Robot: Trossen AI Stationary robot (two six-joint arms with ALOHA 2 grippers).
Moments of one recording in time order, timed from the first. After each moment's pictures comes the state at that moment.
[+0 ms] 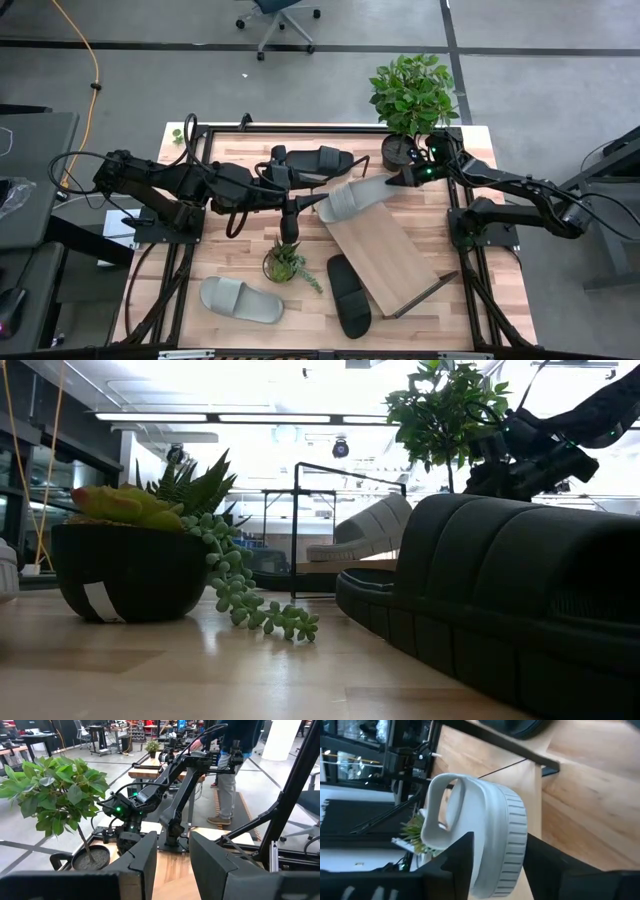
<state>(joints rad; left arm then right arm) -0.18 1.42 1.57 -0.33 -0.48 -0.07 -0.82 1.02 0.37 -0.03 -0.75 0.73</state>
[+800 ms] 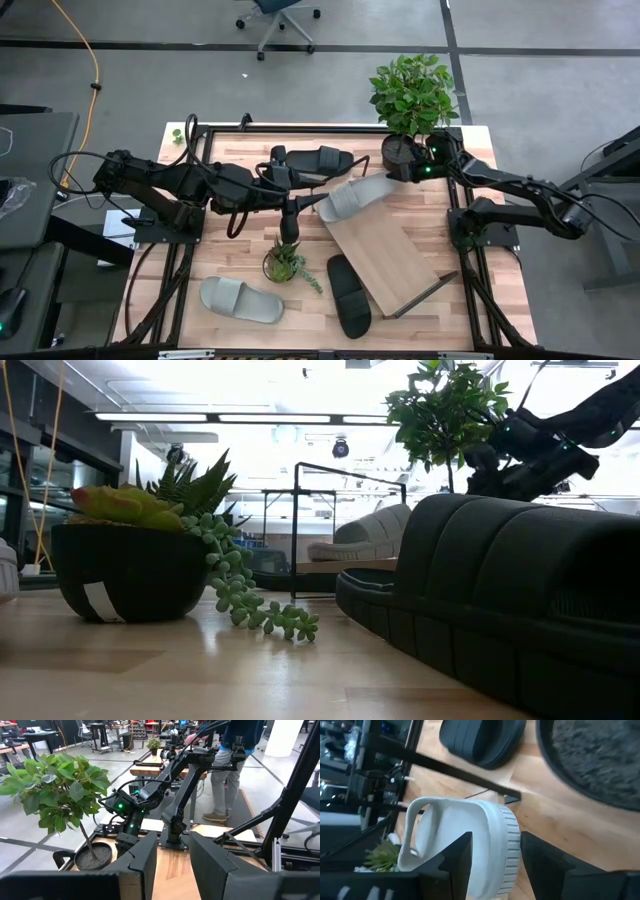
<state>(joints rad) -0.18 1.42 1.57 -0.34 -0.49 -0.07 -0.82 1.01 0.37 -0.03 -0.56 0.70</state>
